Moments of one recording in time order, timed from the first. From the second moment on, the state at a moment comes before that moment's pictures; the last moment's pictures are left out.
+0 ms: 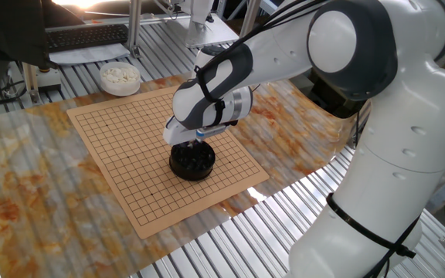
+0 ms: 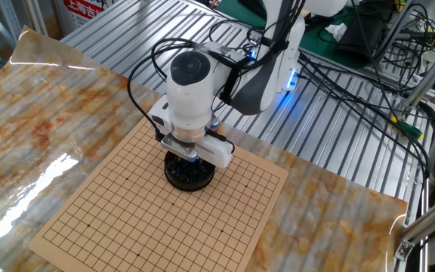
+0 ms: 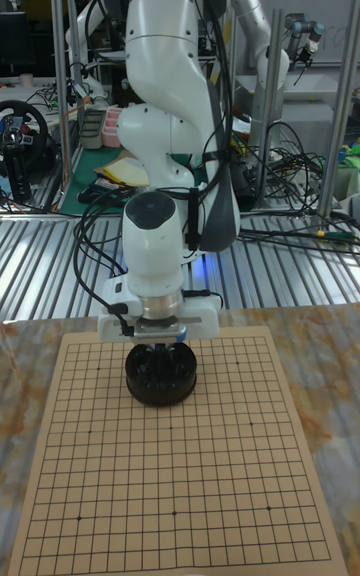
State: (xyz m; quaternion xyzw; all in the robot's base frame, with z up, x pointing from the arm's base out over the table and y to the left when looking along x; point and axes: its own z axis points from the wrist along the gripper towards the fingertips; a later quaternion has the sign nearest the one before) arm 0.476 -0.019 0.097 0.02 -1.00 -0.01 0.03
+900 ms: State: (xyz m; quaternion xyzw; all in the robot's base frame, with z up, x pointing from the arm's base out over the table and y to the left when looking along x) arm 0.475 -0.019 0.097 0.02 -1.00 -0.01 0.03
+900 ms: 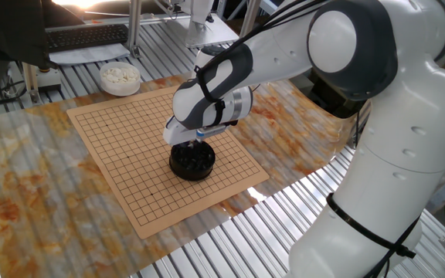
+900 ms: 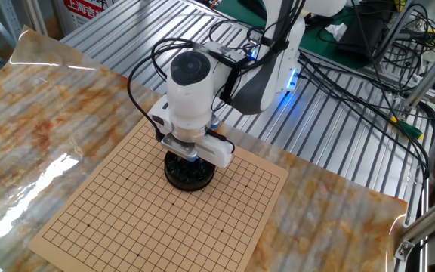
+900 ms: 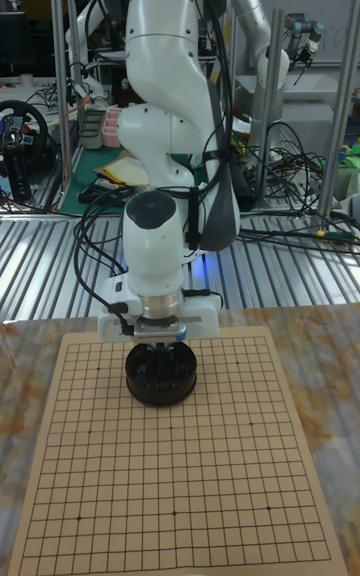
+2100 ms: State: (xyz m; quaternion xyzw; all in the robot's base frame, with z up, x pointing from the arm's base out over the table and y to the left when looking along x) arm 0.461 -0.016 0.118 0.01 -1.00 0.01 0.04
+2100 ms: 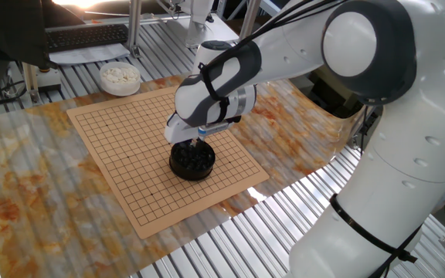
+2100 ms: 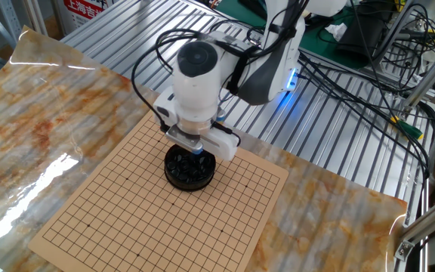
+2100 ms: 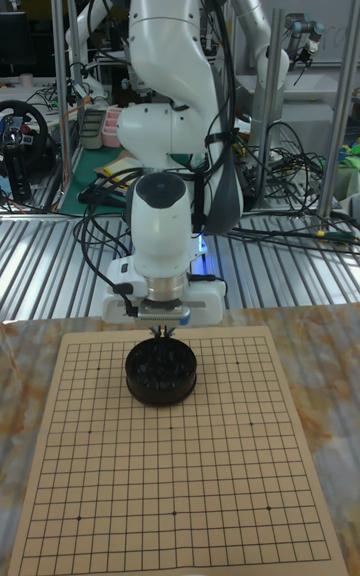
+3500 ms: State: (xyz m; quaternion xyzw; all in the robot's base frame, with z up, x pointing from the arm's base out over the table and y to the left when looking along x) arm 0.458 -0.014 0.121 0.00 -1.00 0.01 0.02
